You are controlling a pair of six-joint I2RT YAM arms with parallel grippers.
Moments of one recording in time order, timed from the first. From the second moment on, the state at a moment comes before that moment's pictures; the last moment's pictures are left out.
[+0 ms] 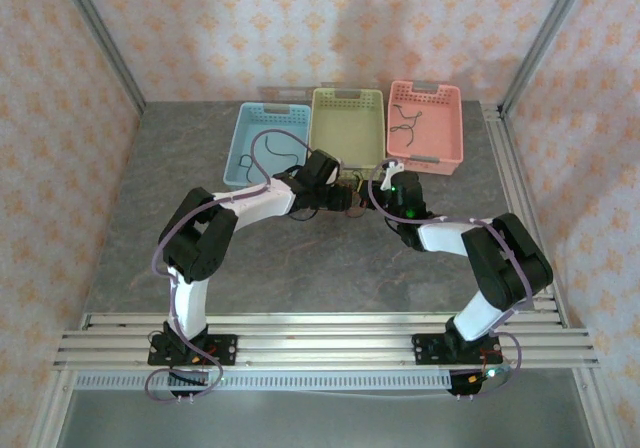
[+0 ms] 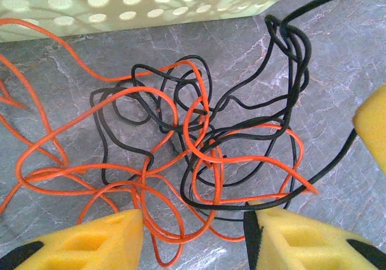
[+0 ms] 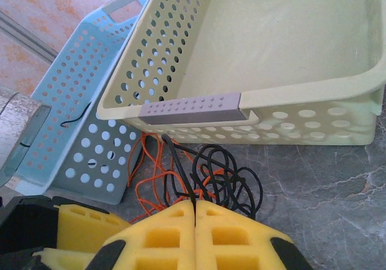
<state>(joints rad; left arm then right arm) -0.62 1.97 1.34 -0.27 0.13 -0.51 0.42 1.62 0.65 0.56 -0.16 0.55</state>
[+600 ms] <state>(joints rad) -0.62 1.88 1.28 -0.21 0.14 -0.51 0.42 1.62 0.65 0.56 -0.16 0.55</state>
